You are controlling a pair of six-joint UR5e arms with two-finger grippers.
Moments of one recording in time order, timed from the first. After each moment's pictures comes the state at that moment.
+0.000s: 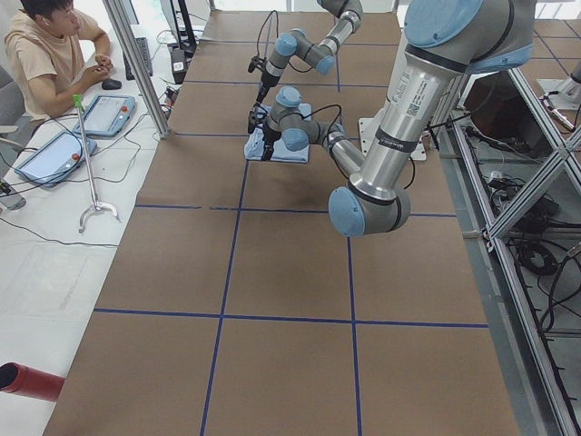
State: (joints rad) left arm -0.59 -2.12 -1.59 -2.03 -1.70 -1.32; right arm 0.62 -0.94 1.56 -1.38 1.59 1.34
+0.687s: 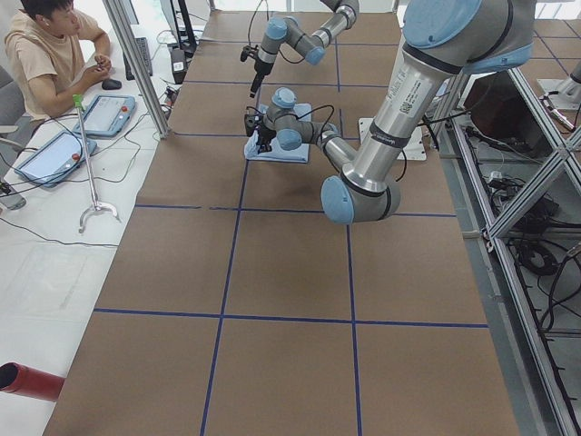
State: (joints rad) left arm -0.58 -2.20 -1.46 -2.13 -1.68 -1.54; right arm 0.68 -0.95 1.58 -1.37 1.69 1.28
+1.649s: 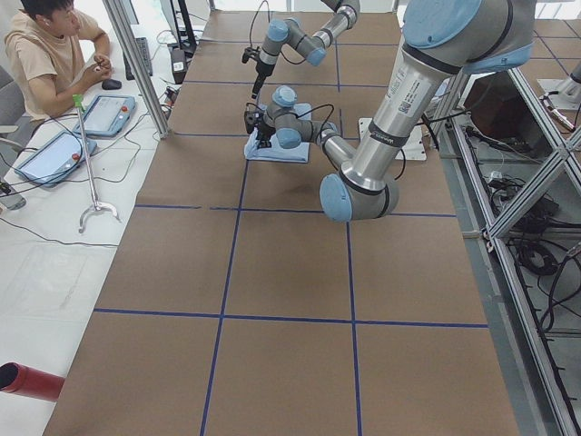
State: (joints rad) left arm -0.58 -2.21 -1.44 -2.17 -1.67 -1.56; right arm 0.67 -0.96 1.58 -1.36 1.68 1.29
